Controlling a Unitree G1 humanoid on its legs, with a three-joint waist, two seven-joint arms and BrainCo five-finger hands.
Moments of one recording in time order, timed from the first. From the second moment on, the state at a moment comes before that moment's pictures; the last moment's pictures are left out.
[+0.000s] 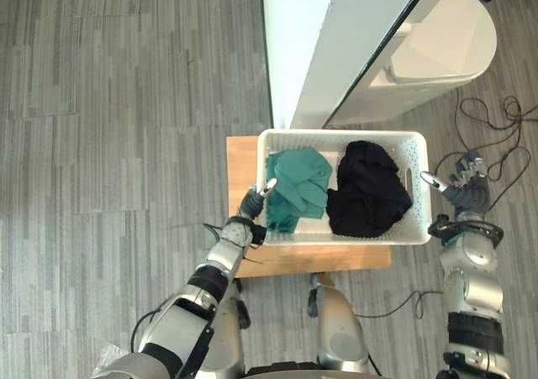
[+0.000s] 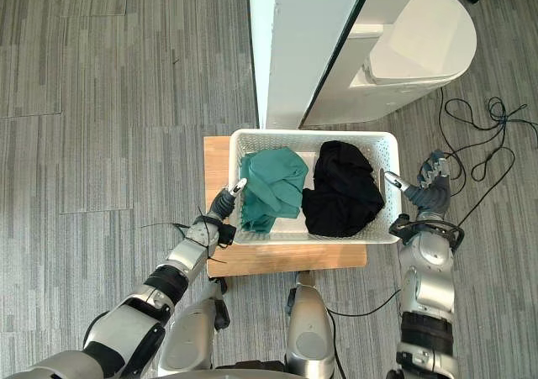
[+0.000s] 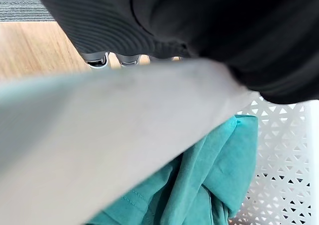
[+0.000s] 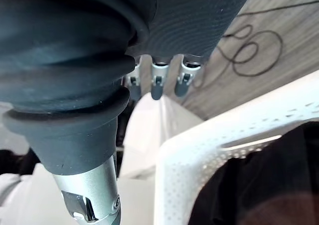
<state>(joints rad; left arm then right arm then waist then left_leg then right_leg) -0.54 0.08 -0.30 0.79 -0.04 0.03 0.16 -0.22 -0.27 -0.39 0.15 0.23 0.07 -0.15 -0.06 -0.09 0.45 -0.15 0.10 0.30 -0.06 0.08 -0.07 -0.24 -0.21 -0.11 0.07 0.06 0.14</state>
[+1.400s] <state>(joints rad) -0.69 0.03 -0.20 0.80 -0.07 -0.01 0.18 -0.76 -0.53 -0.27 1.15 0.36 0.04 -0.15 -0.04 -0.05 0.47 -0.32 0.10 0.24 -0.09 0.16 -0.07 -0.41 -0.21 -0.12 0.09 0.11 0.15</state>
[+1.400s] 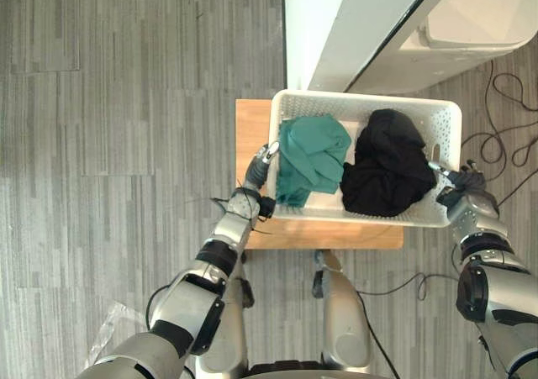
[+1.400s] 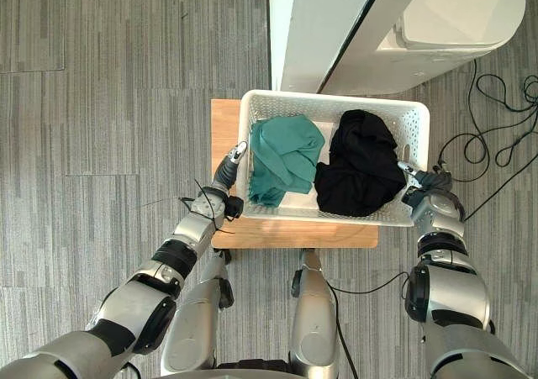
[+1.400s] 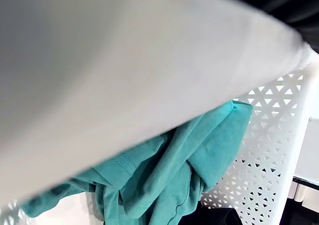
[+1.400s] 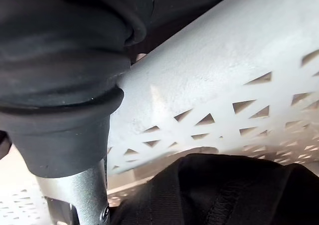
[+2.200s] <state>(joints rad) -0.63 0.13 -0.34 0.85 0.13 0.03 0.17 -0.58 -0.41 -0.24 1.13 0.31 0.02 -0.07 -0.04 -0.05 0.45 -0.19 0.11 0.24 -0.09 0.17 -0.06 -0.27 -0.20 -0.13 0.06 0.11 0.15</state>
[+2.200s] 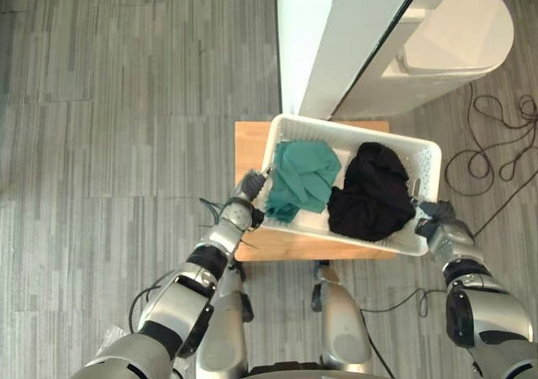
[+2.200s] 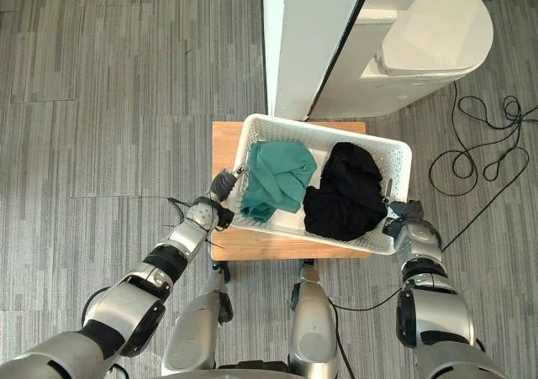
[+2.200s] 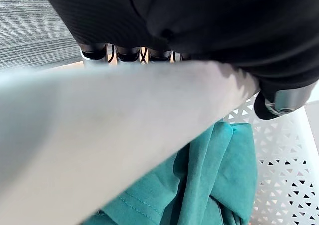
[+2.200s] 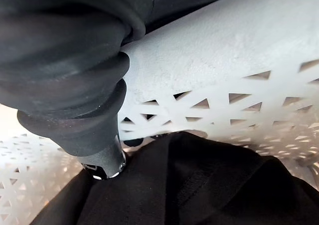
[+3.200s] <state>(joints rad) -0.09 0.18 -0.22 0.39 0.13 0.07 0.00 -0.08 -0.19 -0.30 0.66 0.27 0.09 -0.06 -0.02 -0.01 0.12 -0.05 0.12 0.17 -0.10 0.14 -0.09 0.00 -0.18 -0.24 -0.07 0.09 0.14</state>
